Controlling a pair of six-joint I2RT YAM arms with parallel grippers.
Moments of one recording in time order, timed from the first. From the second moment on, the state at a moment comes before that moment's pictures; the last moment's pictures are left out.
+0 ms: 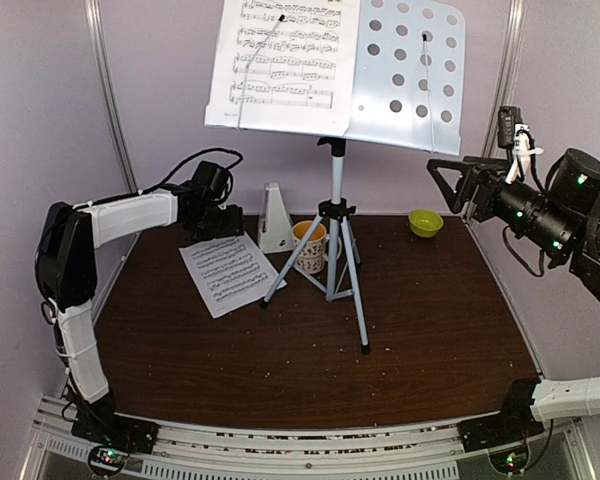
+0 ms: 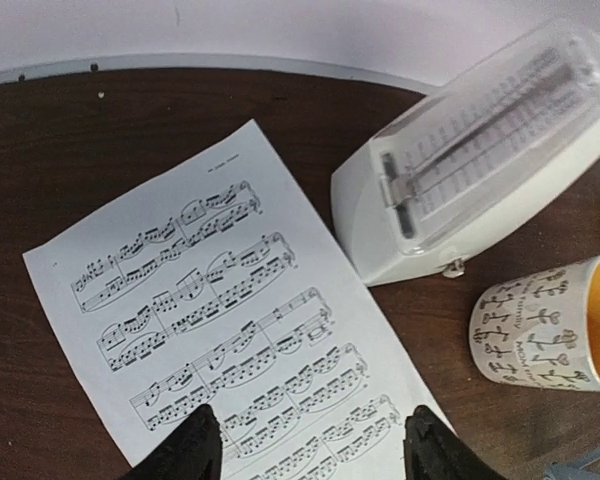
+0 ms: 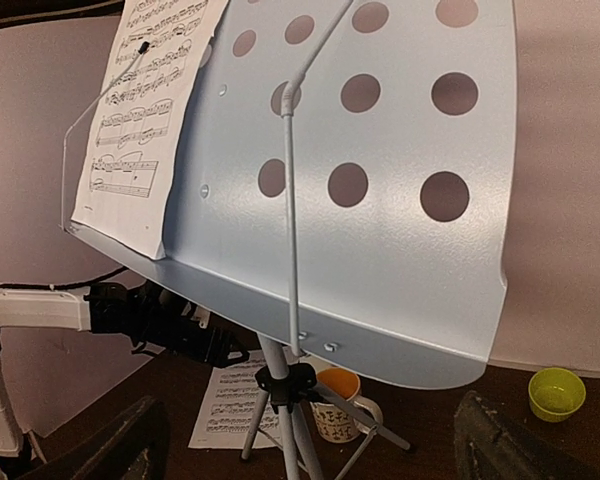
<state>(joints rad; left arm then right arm) -0.47 1.95 1.60 -0.47 -0.15 -0.47 0.80 0.85 1.15 -0.23 0.22 0.16</state>
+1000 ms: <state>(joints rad) 0.09 2.31 1.68 -0.26 0.54 -0.52 0.80 0.87 1.15 -0.23 0.22 0.16</state>
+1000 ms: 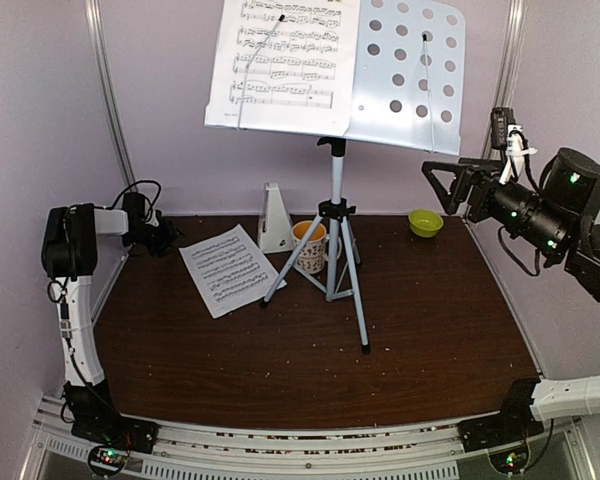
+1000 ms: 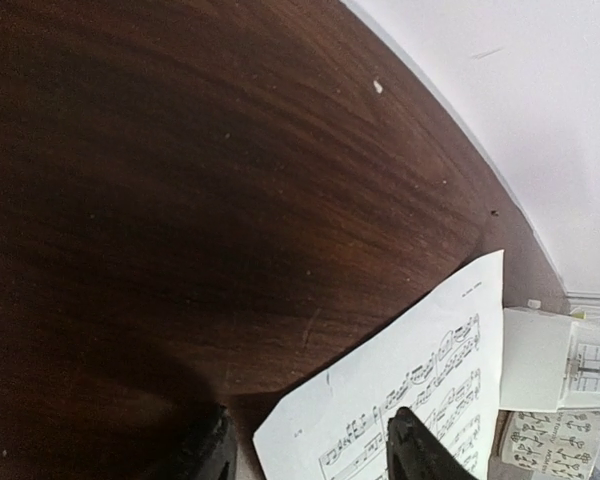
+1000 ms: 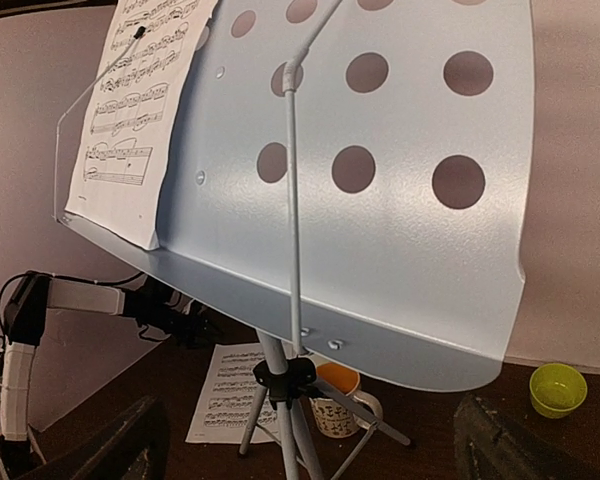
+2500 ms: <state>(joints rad) -0.27 1.30 1.21 -0.49 0.42 -0.17 0.80 0.87 1.07 -0.19 0.06 0.12</state>
